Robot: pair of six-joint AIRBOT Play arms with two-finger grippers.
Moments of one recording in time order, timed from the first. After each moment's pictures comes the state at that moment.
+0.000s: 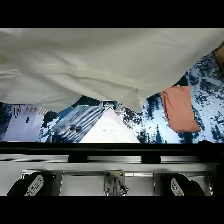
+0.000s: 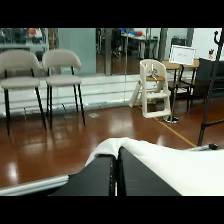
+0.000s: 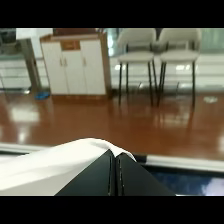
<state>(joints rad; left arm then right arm) 0.33 -0.82 2.03 0.75 -1.10 -1.26 -0.19 -0.81 1.81 2.10 -0.95 -1.78</state>
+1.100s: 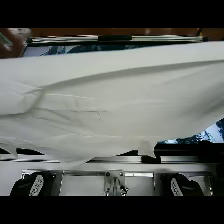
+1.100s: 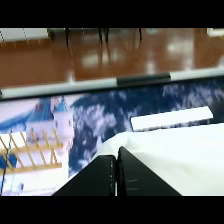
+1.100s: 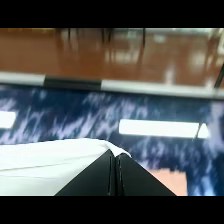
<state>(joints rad) 0.33 -0.60 1.93 1.09 -1.53 -1.40 -0.19 -0.67 1.84 1.83 -1.40 -1.71</state>
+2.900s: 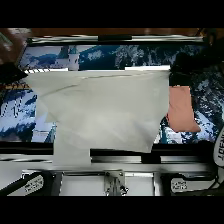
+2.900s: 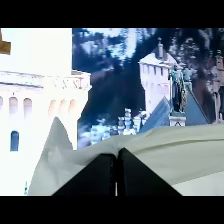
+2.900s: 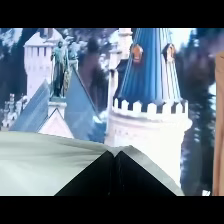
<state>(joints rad) 0.27 -1.19 1.48 1.06 -1.23 -1.38 -0.14 -1.57 1.84 2.03 -1.40 -1.64</state>
